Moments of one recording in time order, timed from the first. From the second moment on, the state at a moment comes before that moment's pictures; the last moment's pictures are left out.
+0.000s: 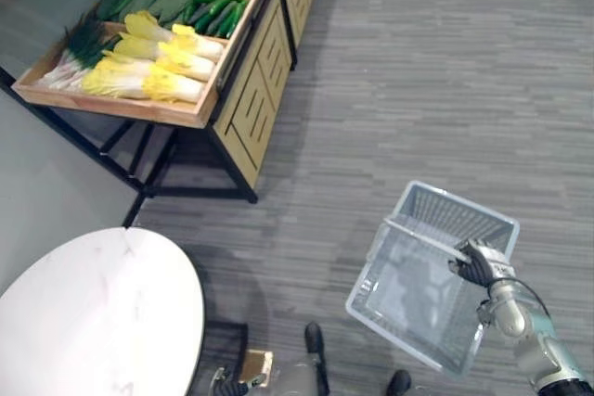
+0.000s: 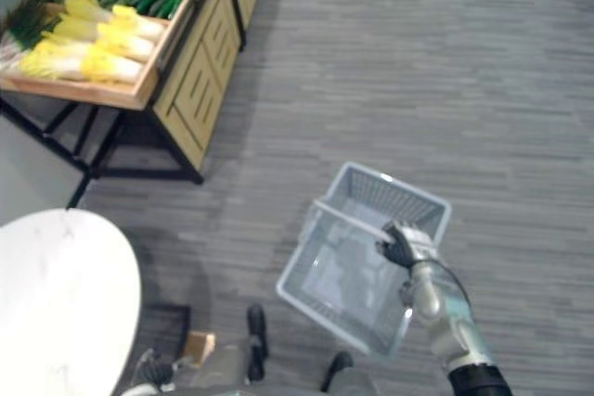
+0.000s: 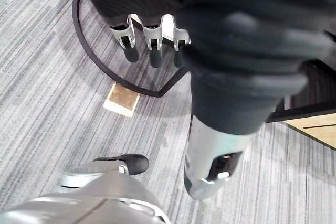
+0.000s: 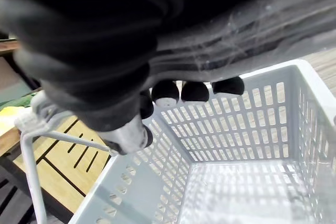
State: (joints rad) left arm 0.19 0.09 0.16 0.90 -0.11 -0.13 0.19; right arm 0.05 -0.45 0.06 0.22 -0.67 -0.09 -0.13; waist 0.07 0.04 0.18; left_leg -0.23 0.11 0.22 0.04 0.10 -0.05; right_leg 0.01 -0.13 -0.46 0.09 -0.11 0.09
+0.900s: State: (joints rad) left arm 0.18 0.18 0.12 0.86 -0.10 -0.12 0.18; right arm 0.07 -0.38 0.04 0.25 -0.74 -0.10 -0.13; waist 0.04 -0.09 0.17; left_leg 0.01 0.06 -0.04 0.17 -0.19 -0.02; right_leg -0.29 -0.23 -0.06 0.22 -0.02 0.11
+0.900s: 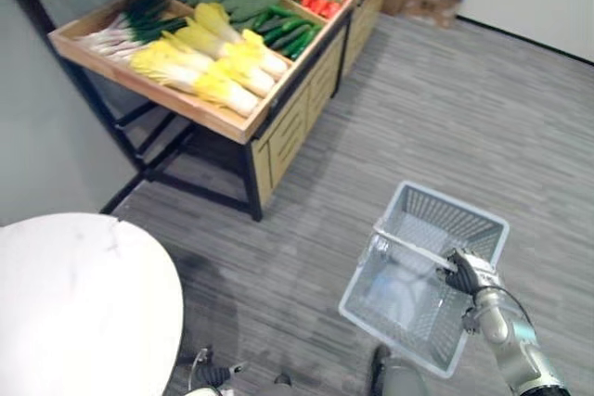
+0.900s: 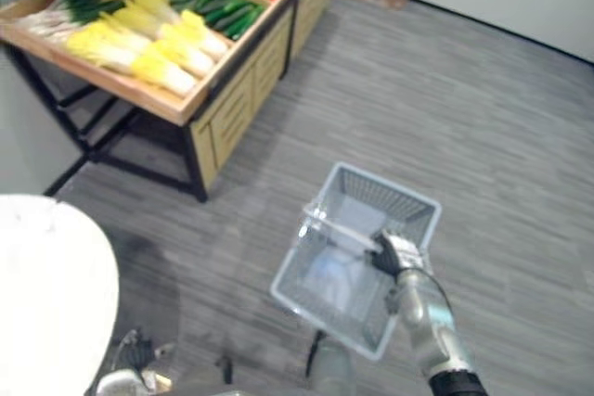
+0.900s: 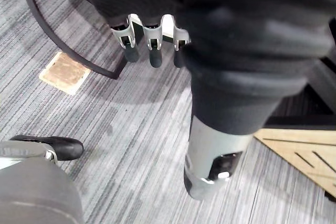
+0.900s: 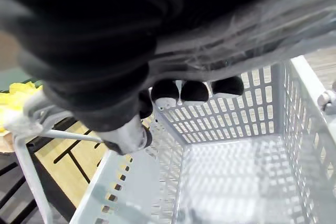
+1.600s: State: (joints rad) left arm 0.20 0.11 0.13 0.87 -0.11 -0.12 0.19; right arm 0.12 -0.40 -0.07 0.29 -0.70 -0.08 -0.17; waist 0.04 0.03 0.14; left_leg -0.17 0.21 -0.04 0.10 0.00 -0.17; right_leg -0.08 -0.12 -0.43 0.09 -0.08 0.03
